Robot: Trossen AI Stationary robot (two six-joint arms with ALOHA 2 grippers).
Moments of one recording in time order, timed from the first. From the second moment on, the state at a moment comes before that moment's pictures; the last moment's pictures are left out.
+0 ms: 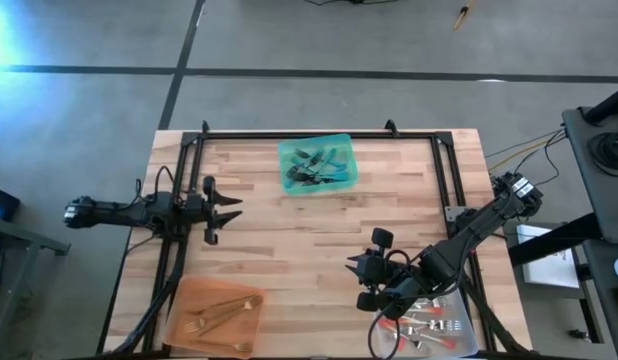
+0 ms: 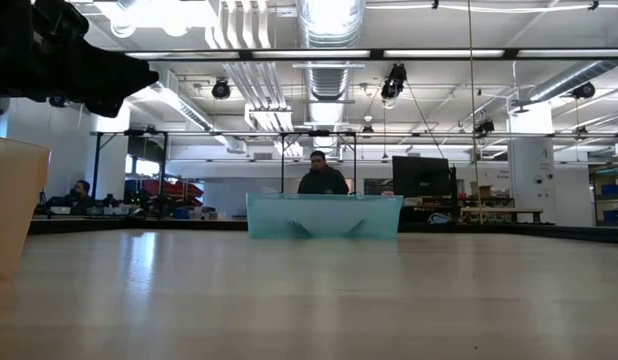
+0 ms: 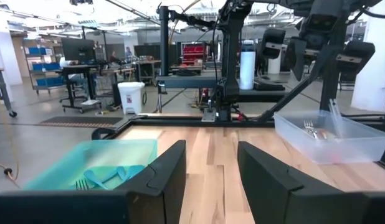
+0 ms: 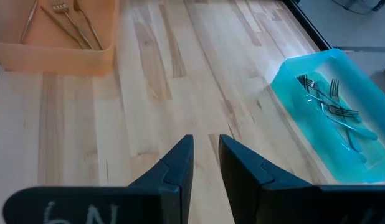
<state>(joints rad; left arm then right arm) -0.08 0.07 0.02 0.15 -0.20 0.04 0.64 1.61 1.38 -0.75 0.73 0.58</state>
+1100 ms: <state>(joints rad) -0.08 0.13 0.02 0.15 -0.20 0.04 0.53 1.34 0.91 -0.07 0.59 0.58</state>
